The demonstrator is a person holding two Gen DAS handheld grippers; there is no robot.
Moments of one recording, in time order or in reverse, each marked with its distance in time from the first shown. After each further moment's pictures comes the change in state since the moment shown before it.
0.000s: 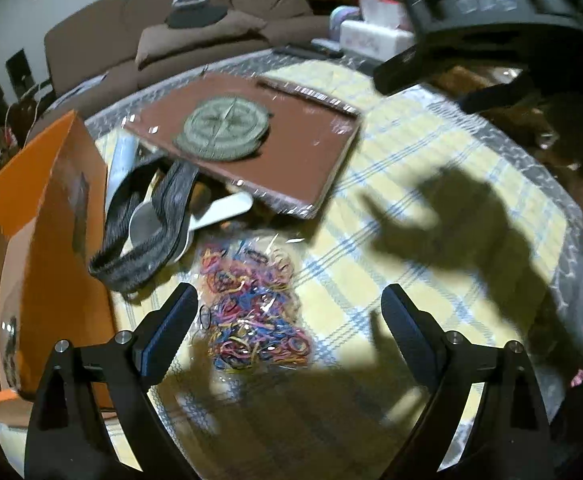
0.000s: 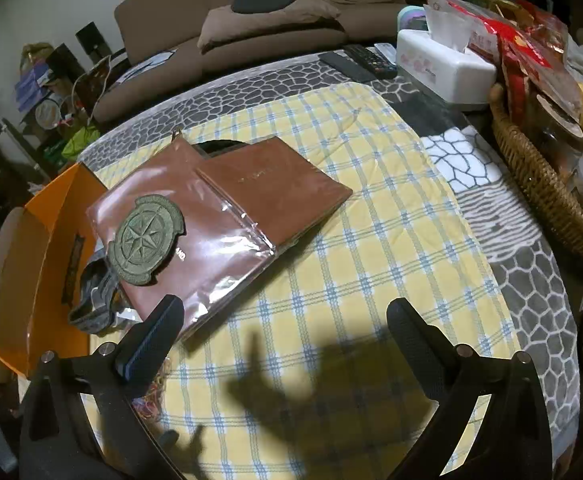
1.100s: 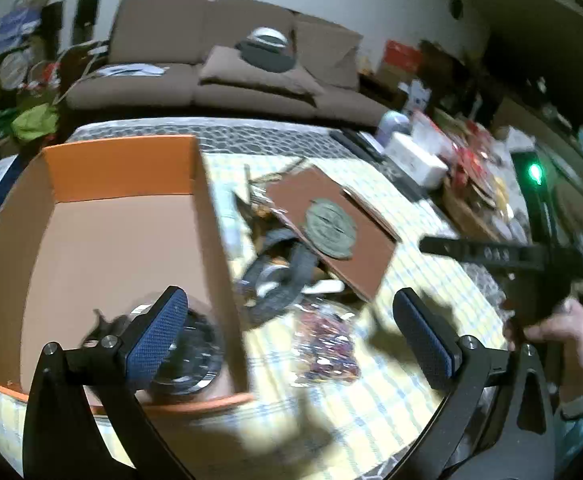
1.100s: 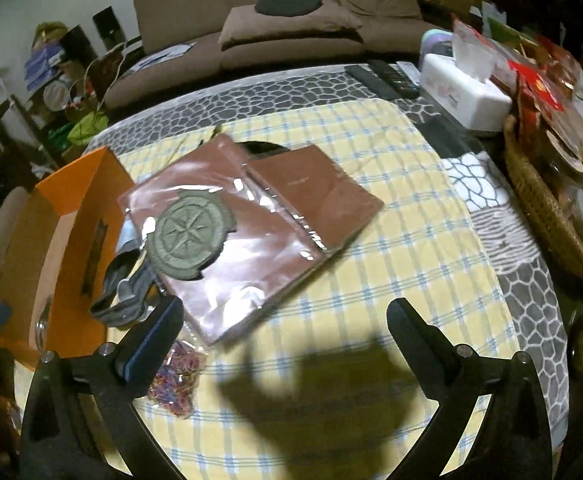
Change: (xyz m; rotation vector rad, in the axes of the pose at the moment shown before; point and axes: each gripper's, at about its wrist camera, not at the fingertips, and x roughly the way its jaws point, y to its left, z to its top) left arm -0.091 0.113 0.017 -0.308 -0.197 -0.132; right arm -0.015 0.045 -0.002 -0.064 -0.015 -0.035
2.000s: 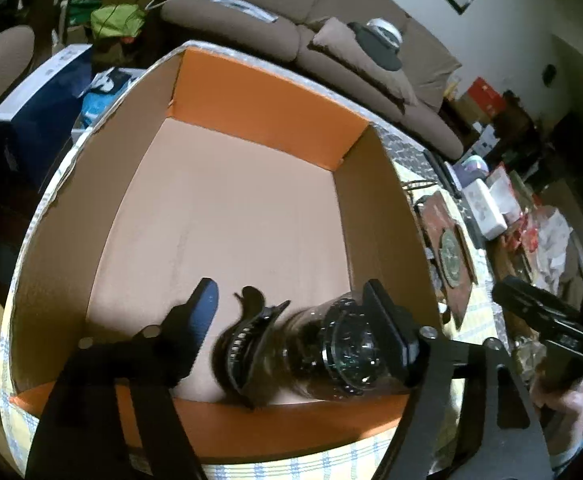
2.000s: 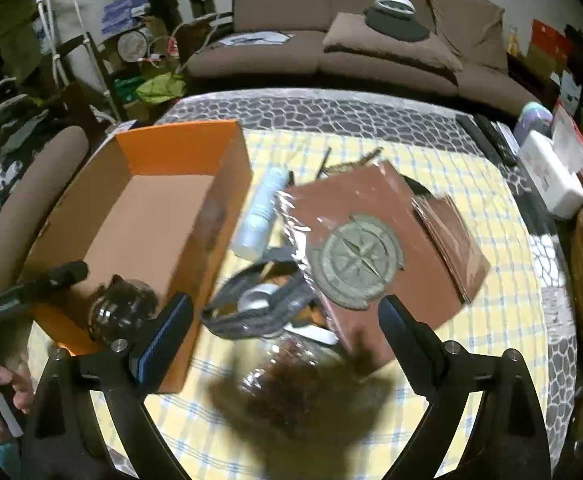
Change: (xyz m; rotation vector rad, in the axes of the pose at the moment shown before) left arm -0.008 0.176 -0.013 -0.384 0.089 0.068; right arm 0.010 0.130 0.006 -0.272 -0.004 0.106
